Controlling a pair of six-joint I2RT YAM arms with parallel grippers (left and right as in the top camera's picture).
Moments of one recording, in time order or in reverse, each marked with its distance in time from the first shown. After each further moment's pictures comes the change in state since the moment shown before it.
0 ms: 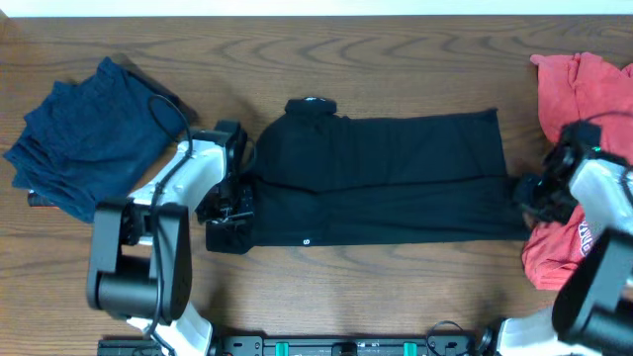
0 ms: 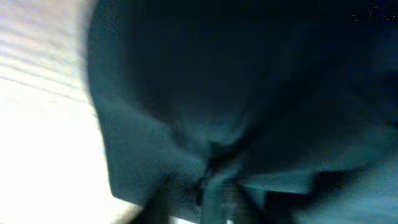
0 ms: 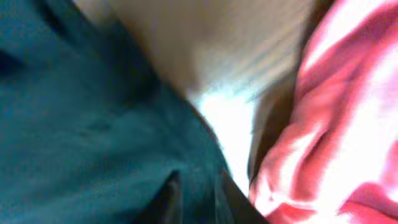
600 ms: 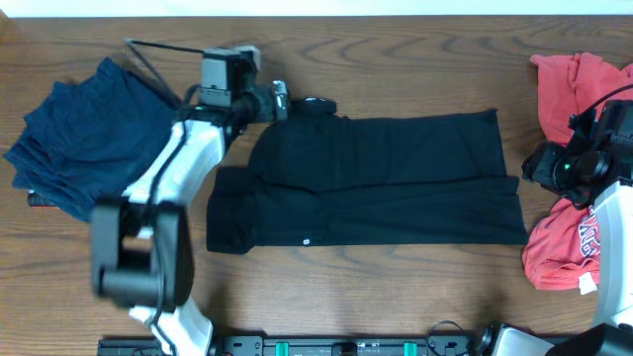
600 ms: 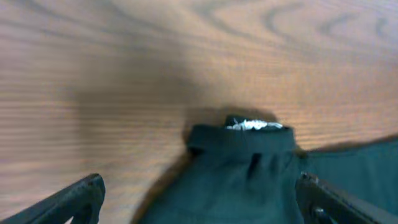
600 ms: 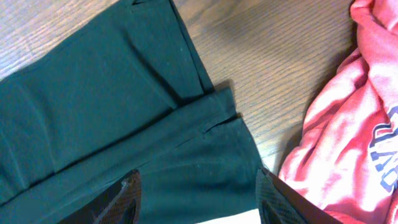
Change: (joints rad) left arm 0.004 0.091 0.156 0.876 0.288 0.126; right arm 0.004 -0.251 0.102 -0.073 -0.164 -0.083
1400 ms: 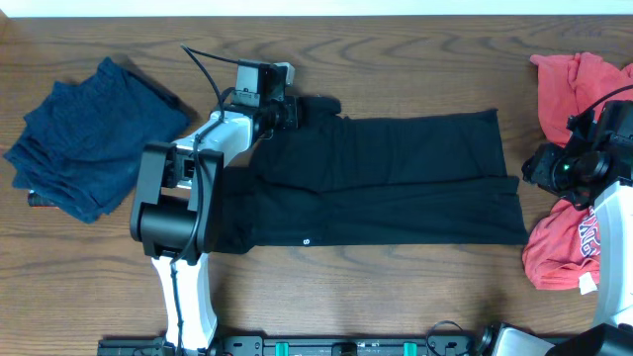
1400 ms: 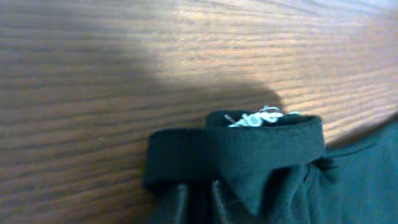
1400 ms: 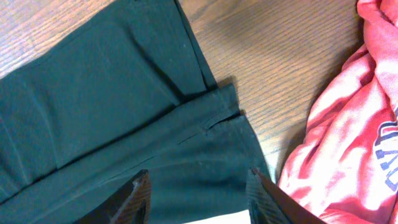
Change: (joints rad) left arm -0.056 0.267 0.105 0.102 0.133 0.005; right arm 0.000 0.000 0.000 -0.008 -0.011 -0.003
